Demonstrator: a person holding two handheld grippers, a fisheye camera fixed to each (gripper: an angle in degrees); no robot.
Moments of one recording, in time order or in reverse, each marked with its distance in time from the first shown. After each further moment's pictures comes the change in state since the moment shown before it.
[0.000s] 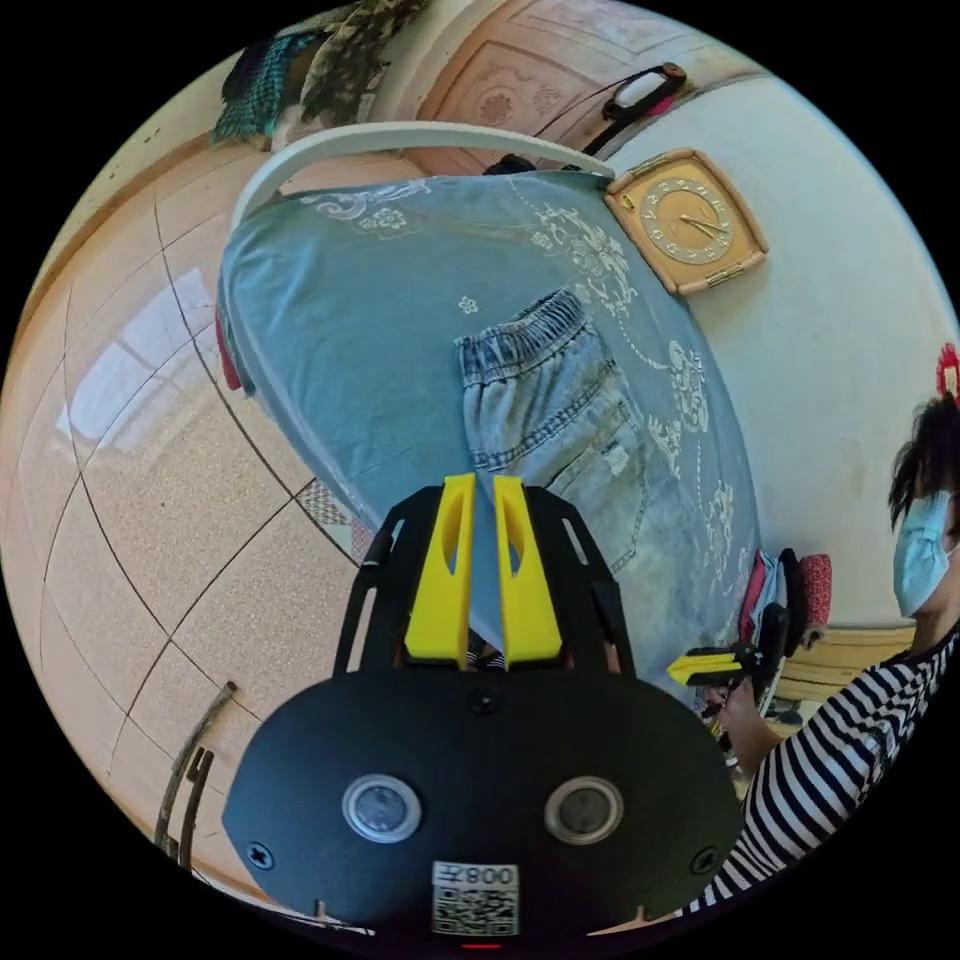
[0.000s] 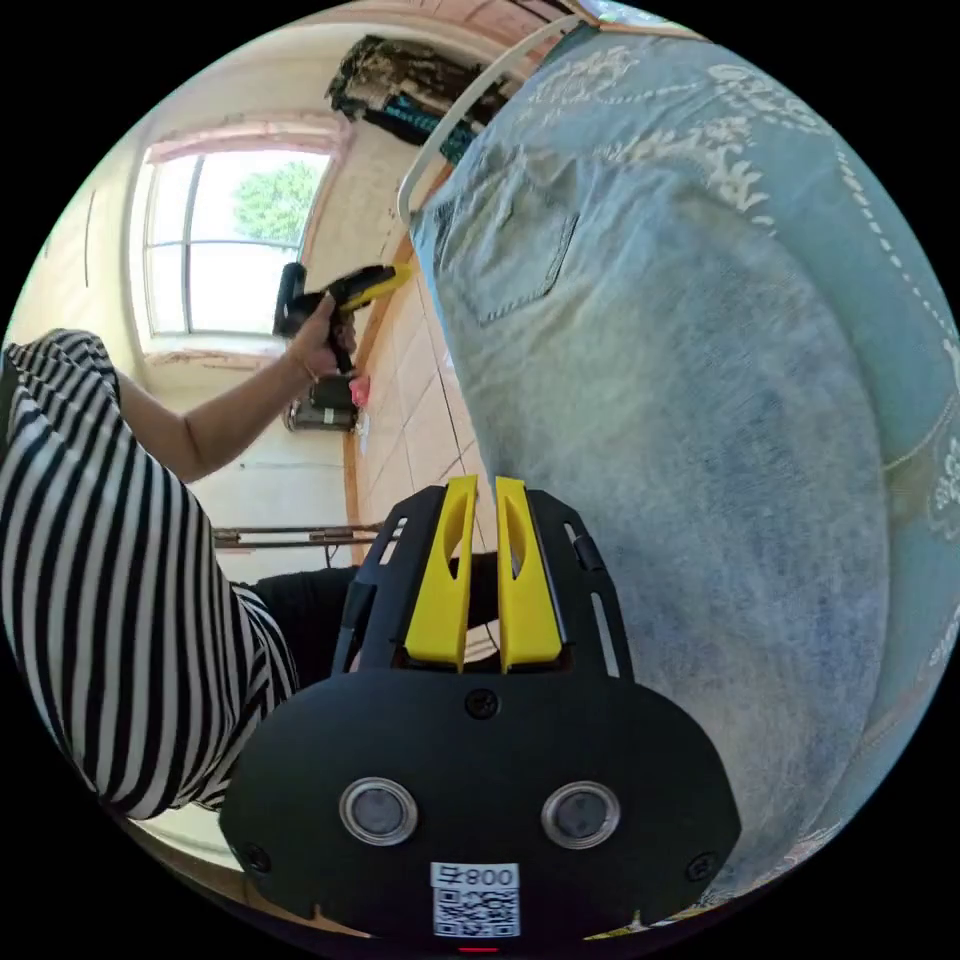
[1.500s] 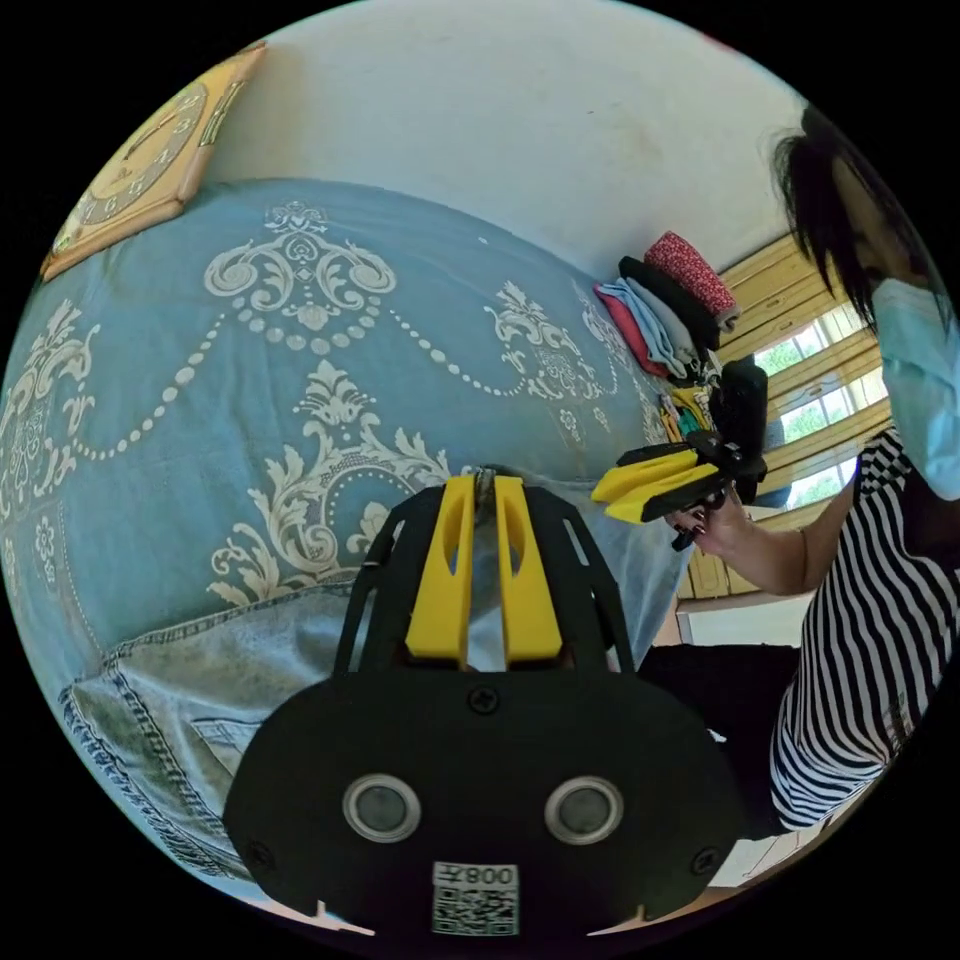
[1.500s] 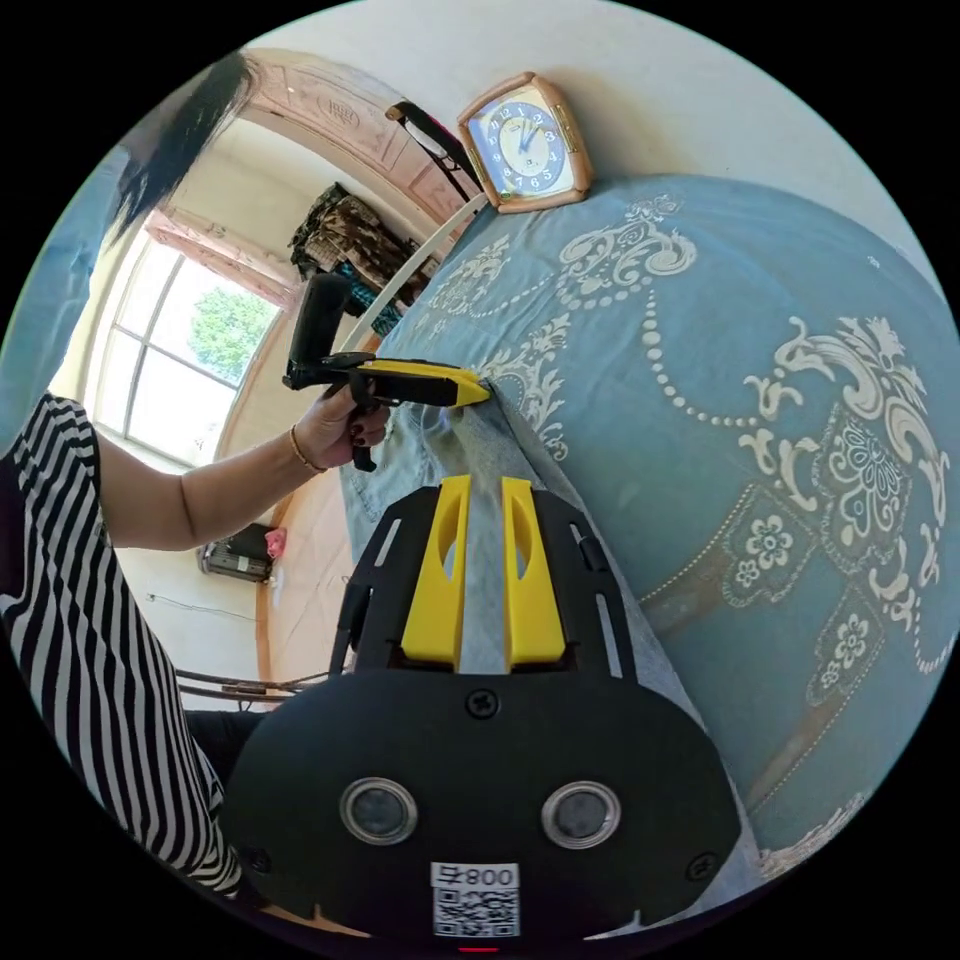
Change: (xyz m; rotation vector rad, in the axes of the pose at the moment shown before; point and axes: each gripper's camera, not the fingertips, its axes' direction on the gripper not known) left arm 0.326 -0.101 0.298 -0.352 0.314 0.956; right arm -0.126 -0.025 -0.174 0.474 0.269 0.075
